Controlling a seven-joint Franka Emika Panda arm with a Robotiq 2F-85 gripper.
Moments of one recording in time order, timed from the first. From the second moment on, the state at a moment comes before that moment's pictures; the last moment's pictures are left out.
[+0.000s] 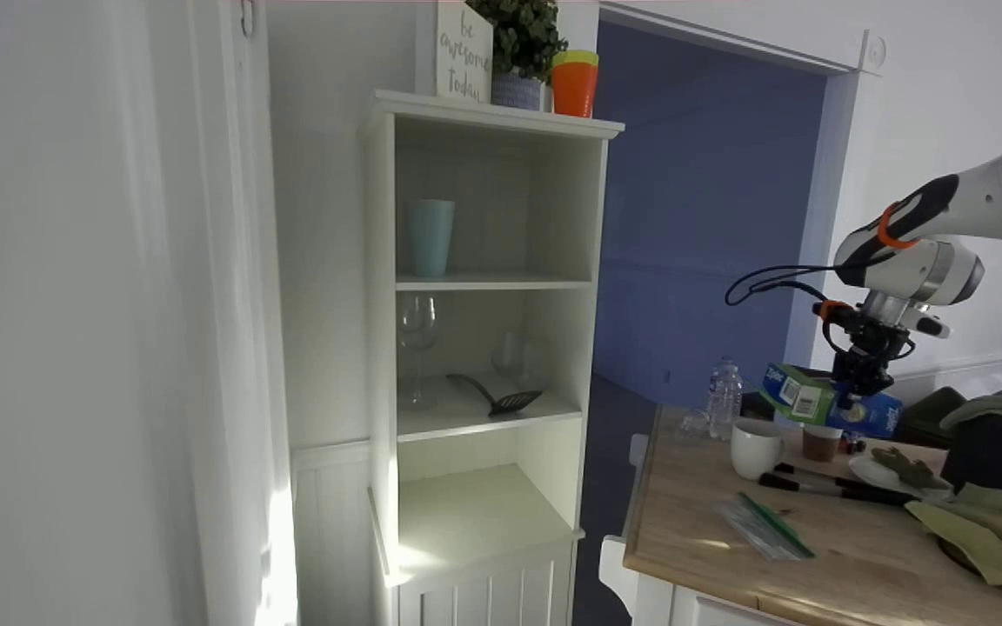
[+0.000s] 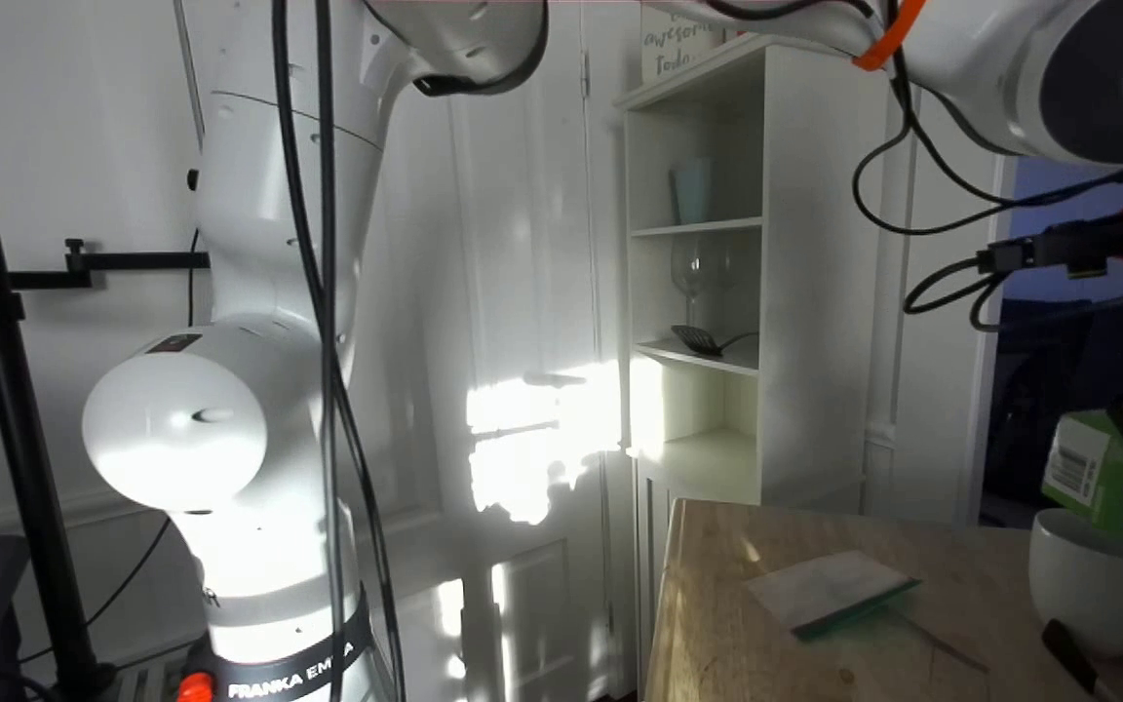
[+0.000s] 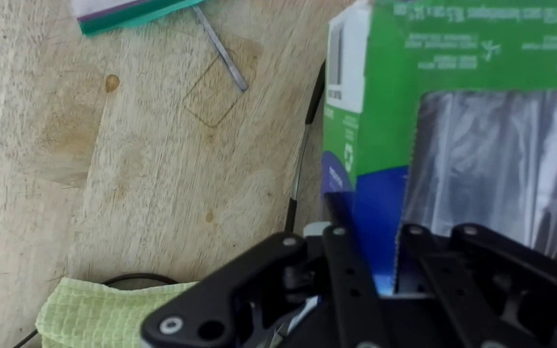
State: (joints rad) arm -0.42 0.30 -0.37 -1.76 0.37 2.09 1.17
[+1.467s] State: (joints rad) arm -0.43 0.46 -0.37 -1.59 0.38 1.97 1.45
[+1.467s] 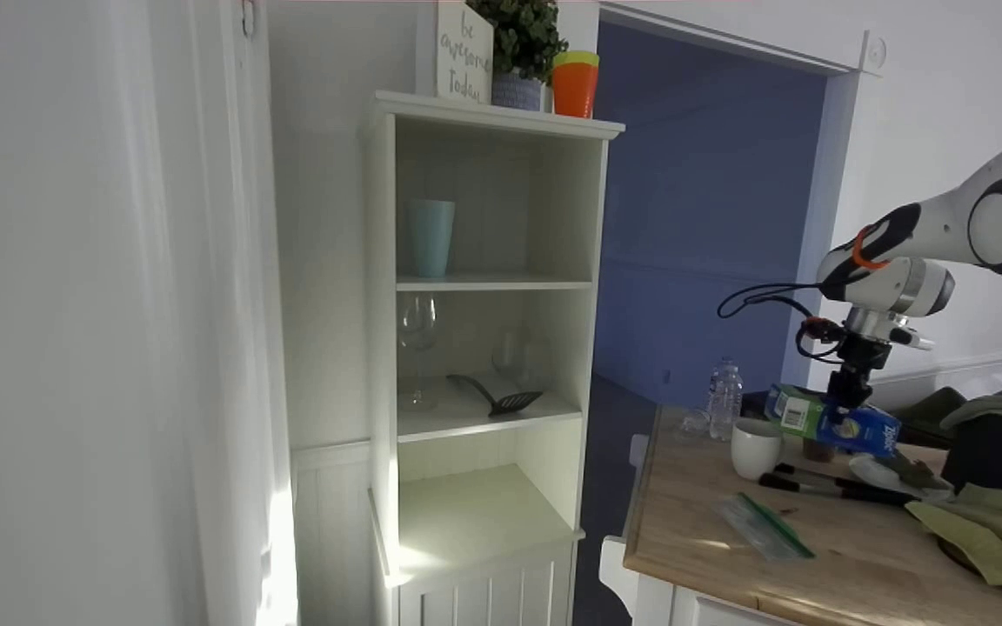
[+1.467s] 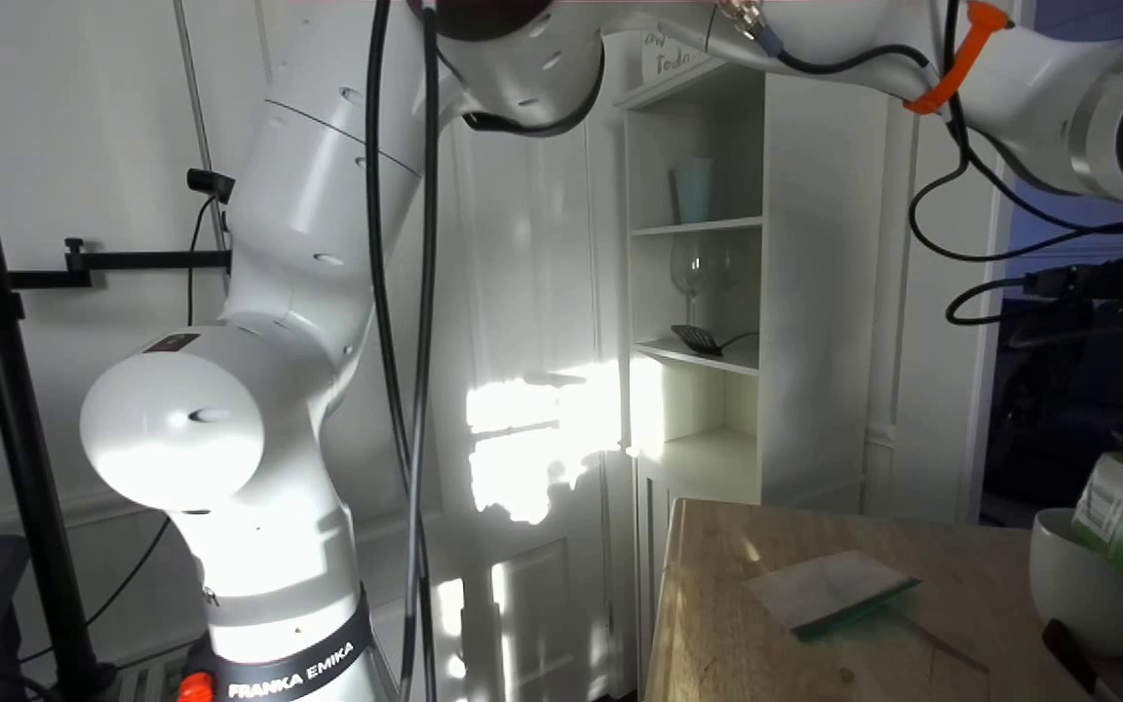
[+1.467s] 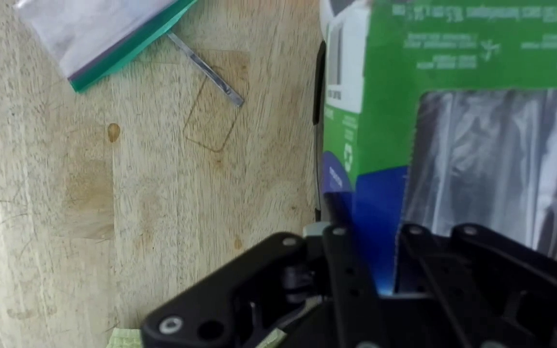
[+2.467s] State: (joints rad) arm -0.47 0.63 -0.35 -1.33 0.39 1.81 1.56
